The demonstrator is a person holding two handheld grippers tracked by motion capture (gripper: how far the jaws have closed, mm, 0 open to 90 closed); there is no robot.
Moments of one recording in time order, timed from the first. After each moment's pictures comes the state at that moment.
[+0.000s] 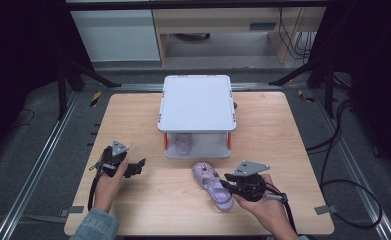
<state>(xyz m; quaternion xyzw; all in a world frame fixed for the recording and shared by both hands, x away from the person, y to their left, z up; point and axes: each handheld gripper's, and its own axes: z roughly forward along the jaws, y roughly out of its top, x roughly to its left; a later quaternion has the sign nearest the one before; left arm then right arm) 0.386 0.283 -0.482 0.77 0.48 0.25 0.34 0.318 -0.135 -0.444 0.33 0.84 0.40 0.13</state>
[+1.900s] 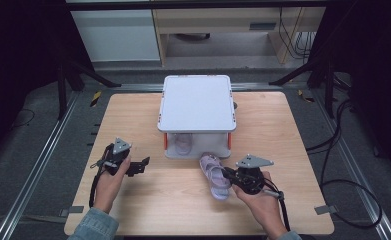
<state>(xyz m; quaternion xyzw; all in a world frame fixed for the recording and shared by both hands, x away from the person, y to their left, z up) 0.384 0.269 -0.457 0.77 0.46 0.23 0.37 0.334 -0.137 -0.451 0.40 0.79 0.44 0.14</state>
